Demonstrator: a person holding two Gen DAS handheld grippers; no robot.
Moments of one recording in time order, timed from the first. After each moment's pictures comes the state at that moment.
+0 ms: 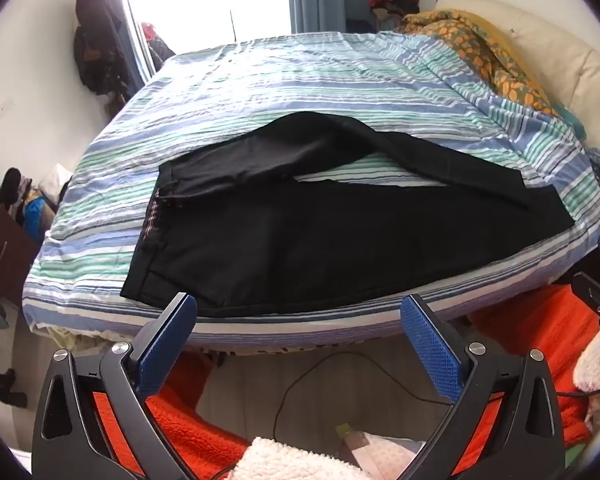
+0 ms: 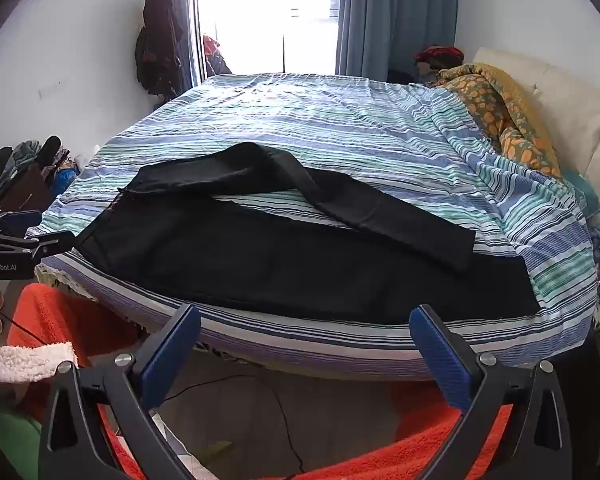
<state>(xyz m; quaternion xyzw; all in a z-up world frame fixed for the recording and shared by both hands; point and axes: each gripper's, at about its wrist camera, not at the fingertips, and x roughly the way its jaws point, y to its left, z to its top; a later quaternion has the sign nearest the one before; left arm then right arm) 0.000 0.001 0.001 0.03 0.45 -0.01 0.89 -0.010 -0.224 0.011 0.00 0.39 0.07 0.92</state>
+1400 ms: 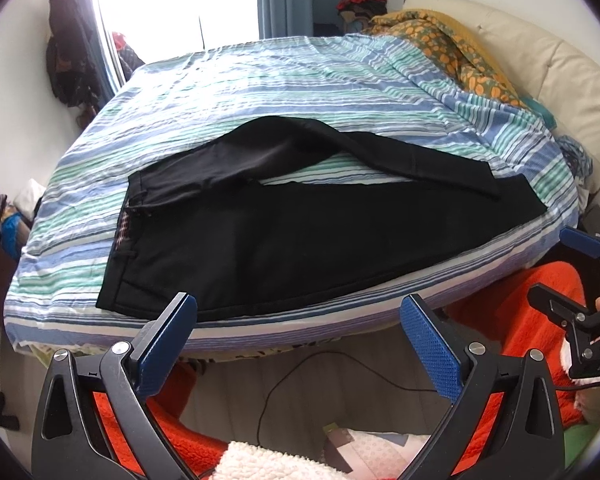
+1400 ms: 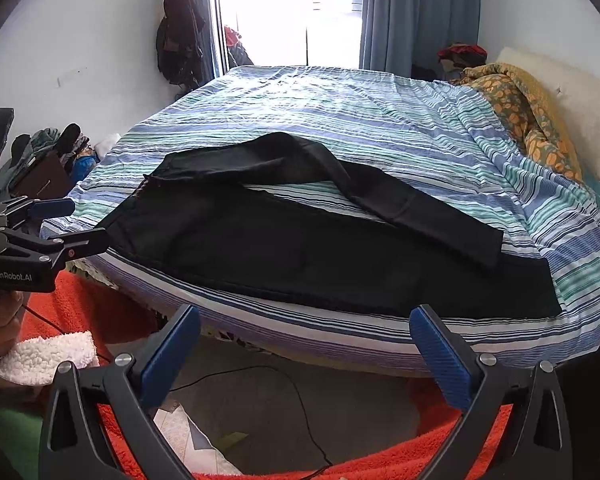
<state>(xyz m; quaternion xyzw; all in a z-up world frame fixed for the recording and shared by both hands) -0.011 -0.019 -0.001 0.04 0.44 -0.07 0.90 -0.015 -0.191 0.008 -0.01 0.40 0.12 0.91</state>
